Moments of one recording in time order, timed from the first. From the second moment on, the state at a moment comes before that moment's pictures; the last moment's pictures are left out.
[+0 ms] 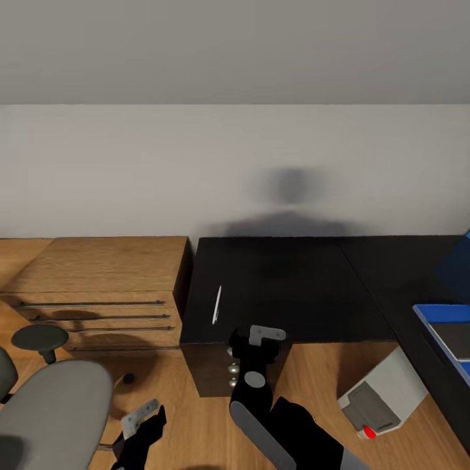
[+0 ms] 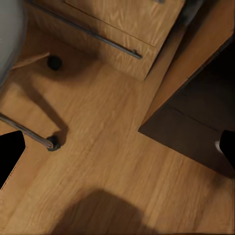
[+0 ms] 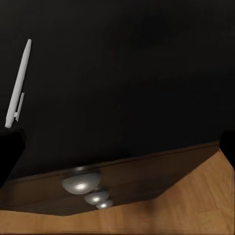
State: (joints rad) left arm -0.11 0.07 -0.33 -1.02 0.65 -0.12 0.47; right arm -0.52 0.08 0.88 -1.27 -0.65 0.19 -1.04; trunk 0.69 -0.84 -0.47
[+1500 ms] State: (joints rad) left arm -0.09 0.12 -0.24 -1.59 0.79 0.35 0.80; right arm -0.83 0.17 0.54 -0.37 -0.46 -0.04 -0.16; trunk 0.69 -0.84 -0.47
